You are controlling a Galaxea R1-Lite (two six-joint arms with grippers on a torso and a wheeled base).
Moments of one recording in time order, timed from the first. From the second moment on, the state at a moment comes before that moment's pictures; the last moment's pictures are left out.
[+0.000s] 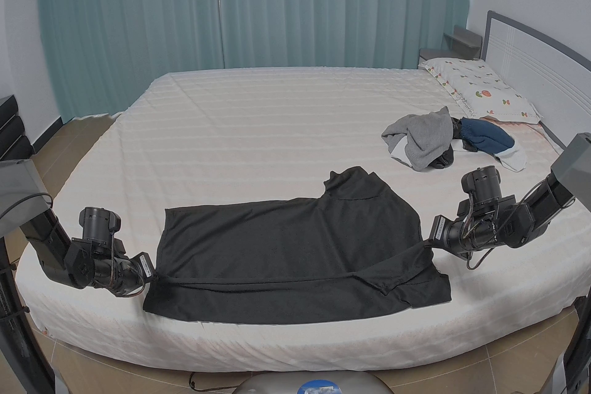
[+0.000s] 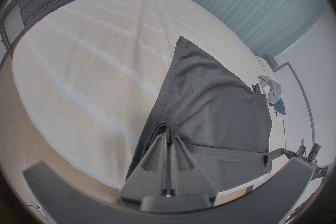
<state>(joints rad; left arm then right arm) 0.05 2.09 -0.60 -0.55 -0.18 -0.51 0.20 2.10 -0.92 -0.35 0.11 0.59</state>
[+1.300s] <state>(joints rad) 0.14 1.99 -0.50 -0.58 -0.44 -0.74 0.30 2.16 -0.83 -0.51 0.11 1.13</state>
